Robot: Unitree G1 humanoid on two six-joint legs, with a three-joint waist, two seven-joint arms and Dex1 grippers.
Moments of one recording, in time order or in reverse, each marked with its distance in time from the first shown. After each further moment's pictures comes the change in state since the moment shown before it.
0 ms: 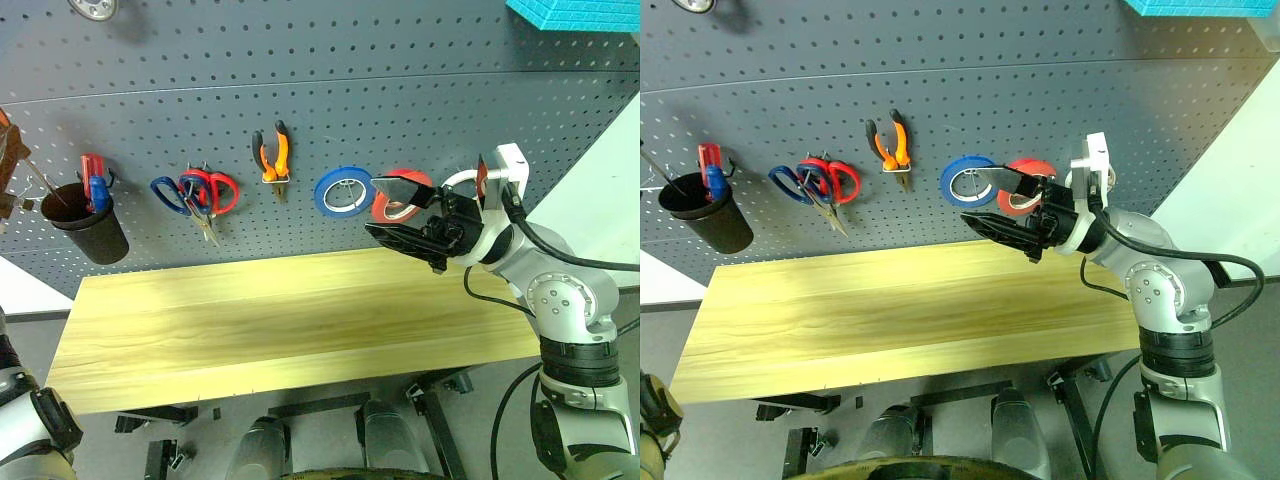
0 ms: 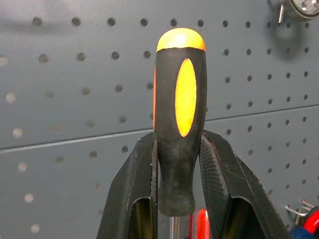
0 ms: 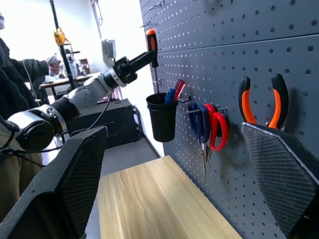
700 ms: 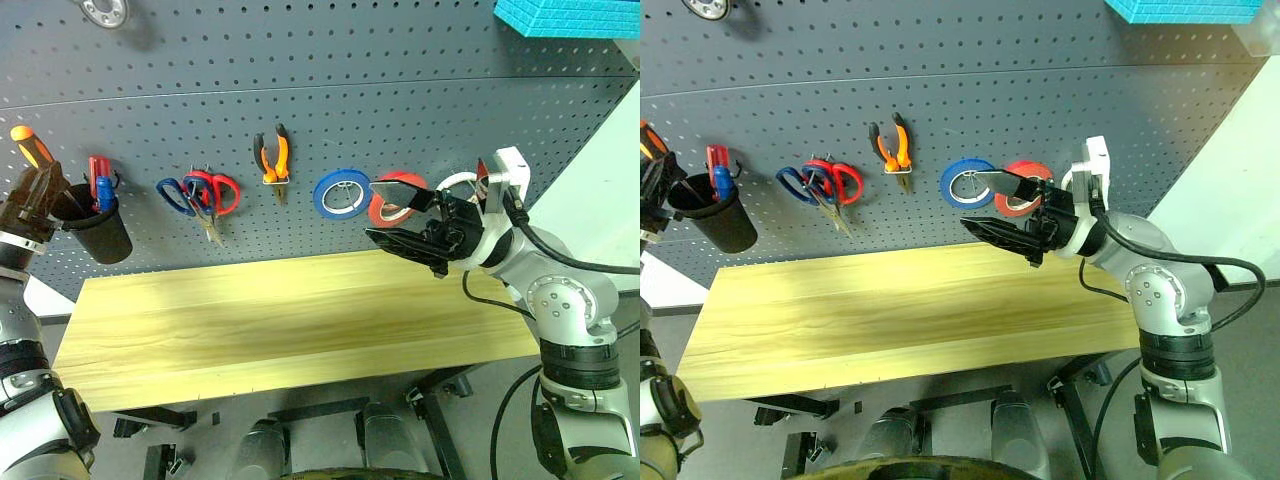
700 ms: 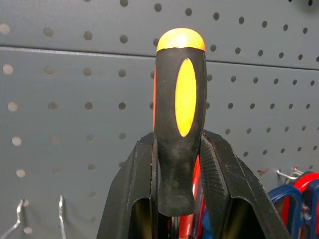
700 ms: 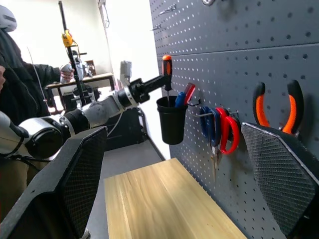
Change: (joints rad) left arm 0.000 -0.068 -0.049 0.119 0.022 -0.018 0.013; right arm 0.013 0.006 0.000 -0.011 0.017 -0.007 0.011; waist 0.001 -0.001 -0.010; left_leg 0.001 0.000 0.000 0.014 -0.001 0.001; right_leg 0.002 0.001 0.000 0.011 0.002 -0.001
